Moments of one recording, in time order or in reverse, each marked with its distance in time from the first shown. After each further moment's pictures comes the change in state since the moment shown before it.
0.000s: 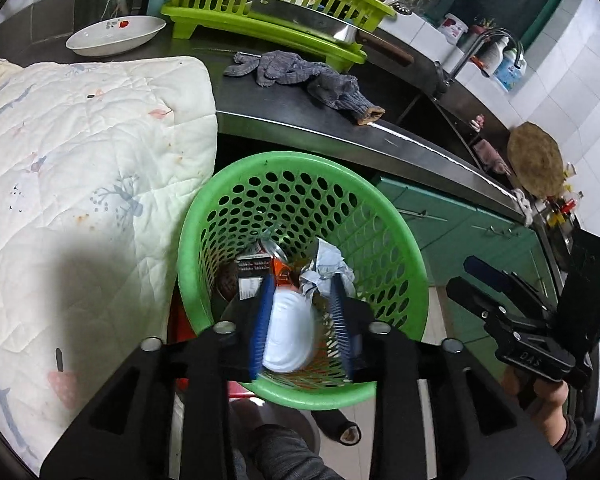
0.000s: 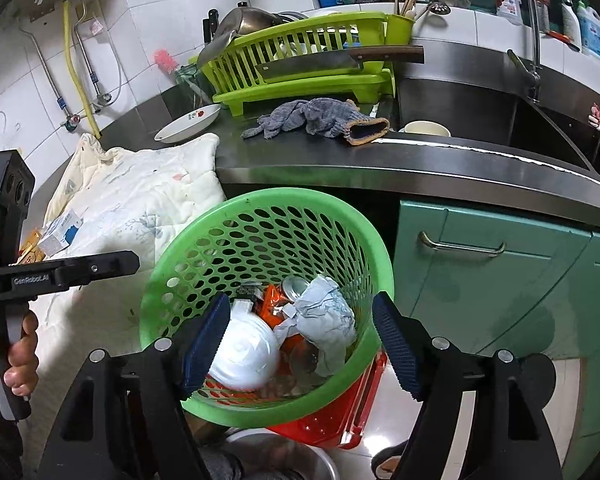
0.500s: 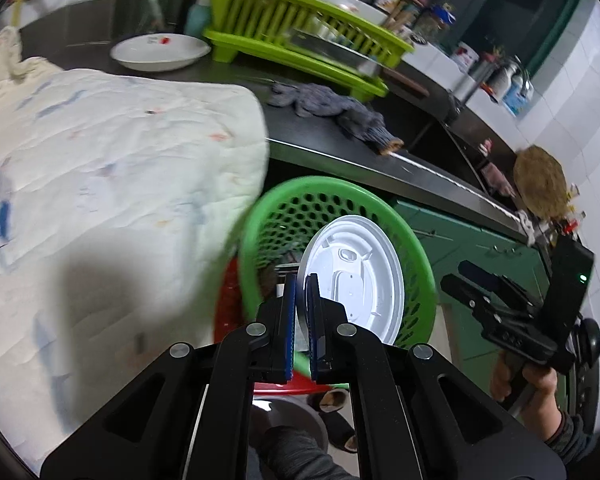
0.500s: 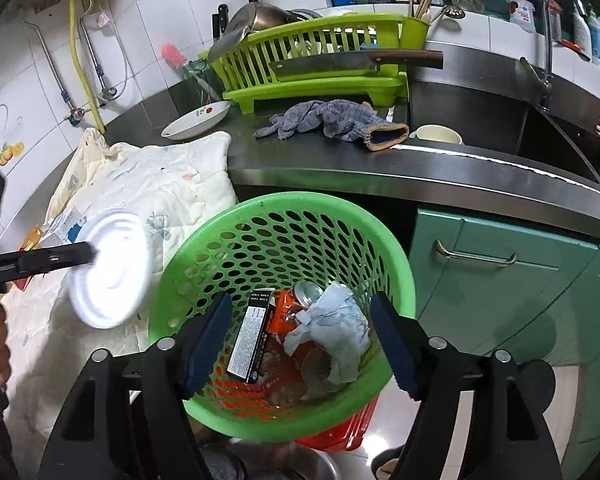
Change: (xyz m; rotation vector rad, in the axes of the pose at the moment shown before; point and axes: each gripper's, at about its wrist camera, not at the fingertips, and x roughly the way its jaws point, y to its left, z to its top) left arm -0.045 0.027 0.000 -0.039 -0.056 0.031; right arm 0.006 0.017 0.009 -0.026 0.005 0.005
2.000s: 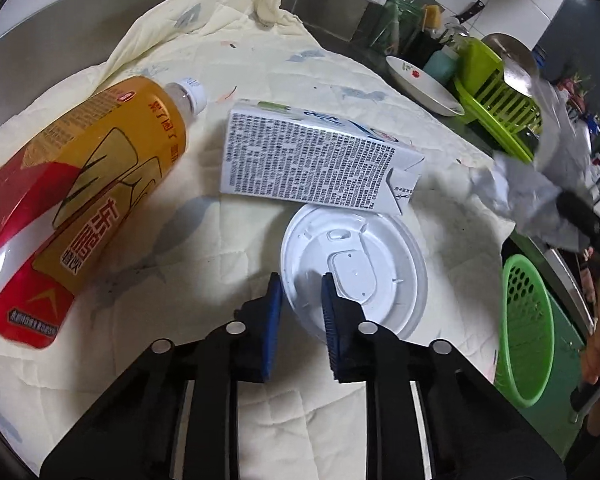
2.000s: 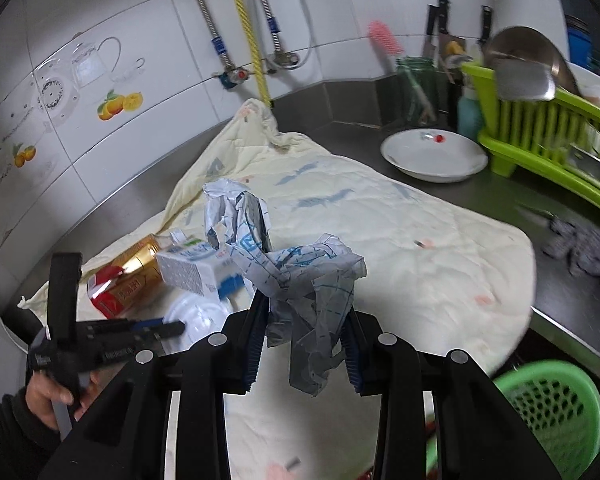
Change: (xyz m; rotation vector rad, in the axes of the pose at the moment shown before) left arm -0.091 0.249 -0.033 -0.375 -0.103 0.337; right arm 0.100 0.265 0.114 -0.299 0.049 0.395
